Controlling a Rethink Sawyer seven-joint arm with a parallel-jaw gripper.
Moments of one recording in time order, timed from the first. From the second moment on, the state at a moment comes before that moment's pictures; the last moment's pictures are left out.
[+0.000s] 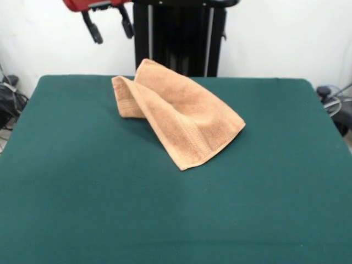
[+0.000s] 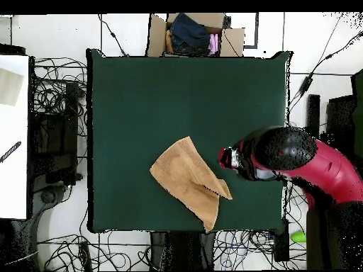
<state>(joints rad) -0.71 -0.88 0.27 1.71 -0.07 1.07 1.26</state>
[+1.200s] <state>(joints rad) -0.77 -0.97 0.28 1.94 0.02 1.07 1.26</state>
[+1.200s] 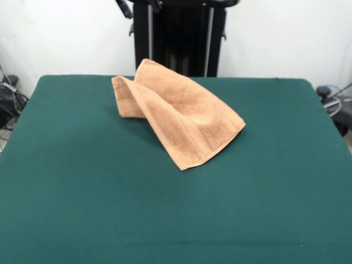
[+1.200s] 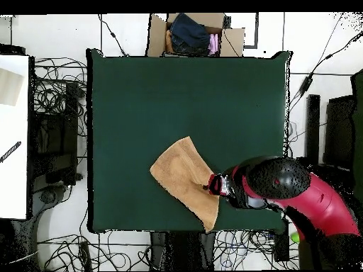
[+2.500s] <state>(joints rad) -0.94 -0.94 0.40 2.13 0.04 0.93 1.26</state>
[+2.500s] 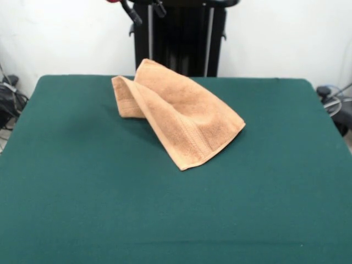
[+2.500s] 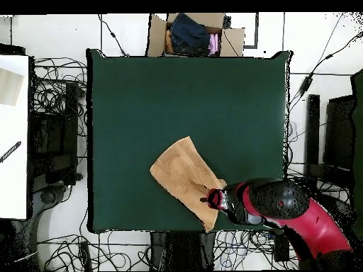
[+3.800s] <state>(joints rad) -0.95 -0.95 0.40 2.15 -0.25 0.87 1.26</state>
